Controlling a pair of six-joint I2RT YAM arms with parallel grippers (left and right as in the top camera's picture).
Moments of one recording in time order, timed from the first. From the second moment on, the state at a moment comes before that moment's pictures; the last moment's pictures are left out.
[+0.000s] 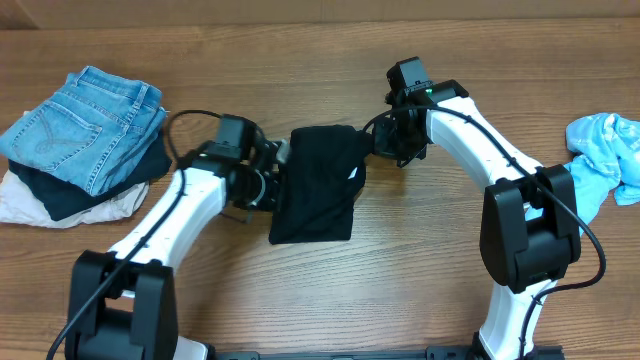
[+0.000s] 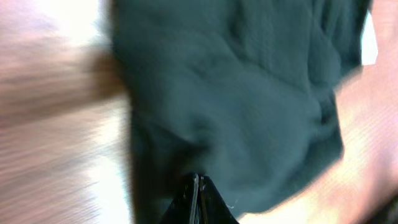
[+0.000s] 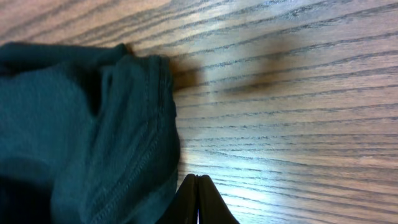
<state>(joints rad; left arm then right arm) -0.20 1.64 1.03 -0.65 0.45 -0.12 0.30 2.05 1.56 -0.89 -0.20 0.41</state>
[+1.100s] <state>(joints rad) -0.26 1.79 1.03 -0.54 0.76 -0.15 0.30 2.05 1.56 -0.93 -0.20 0.38</state>
